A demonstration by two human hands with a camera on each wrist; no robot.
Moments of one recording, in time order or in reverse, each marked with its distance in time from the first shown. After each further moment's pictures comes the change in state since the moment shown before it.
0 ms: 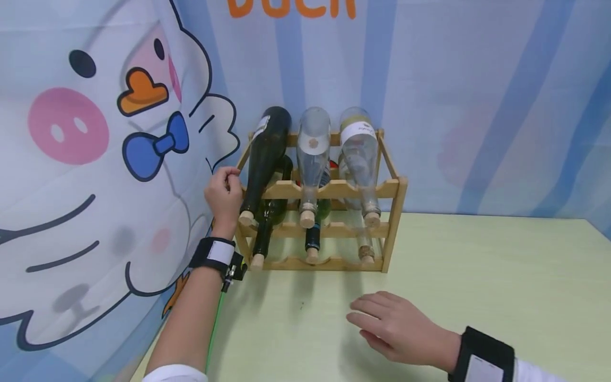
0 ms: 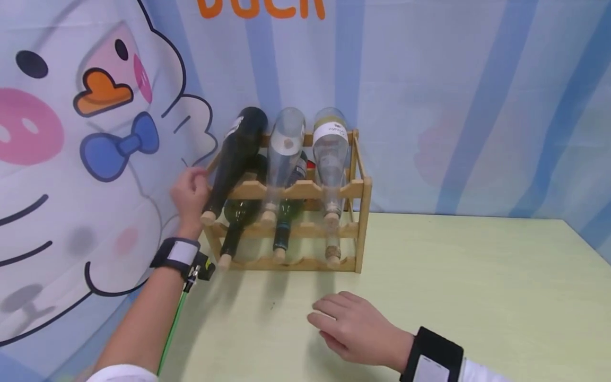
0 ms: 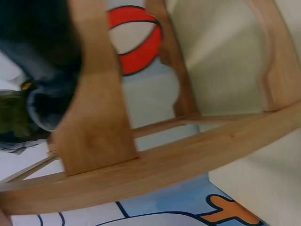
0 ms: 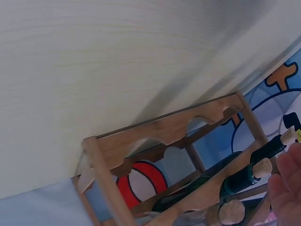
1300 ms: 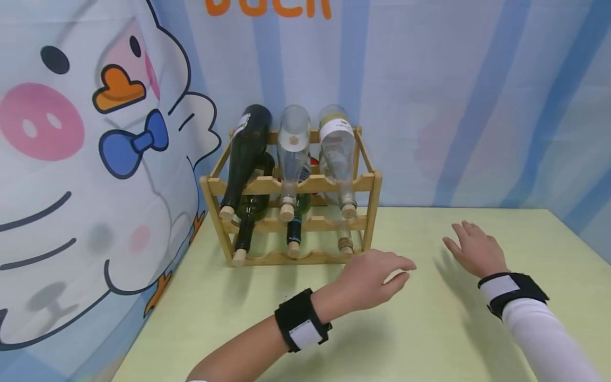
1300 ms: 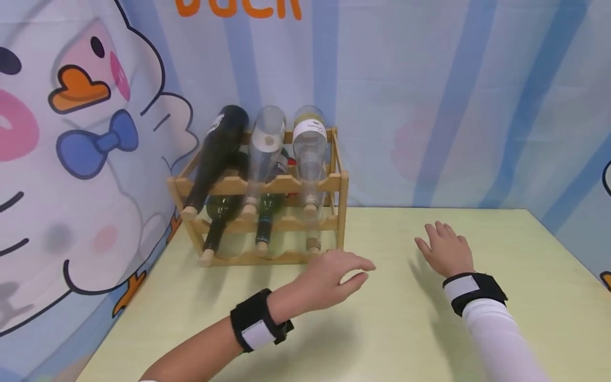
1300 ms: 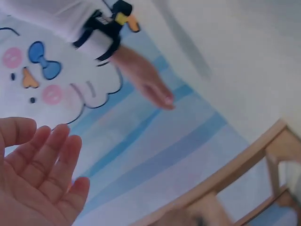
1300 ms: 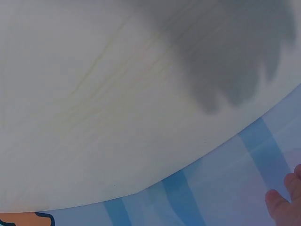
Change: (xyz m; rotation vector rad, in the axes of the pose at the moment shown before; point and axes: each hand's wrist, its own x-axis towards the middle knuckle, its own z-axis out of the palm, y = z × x) left_hand -0.153 0.218 0.047 -0.105 -1.056 0.584; right_hand -0.144 0.160 -0.026 -0.186 -0.158 0.981
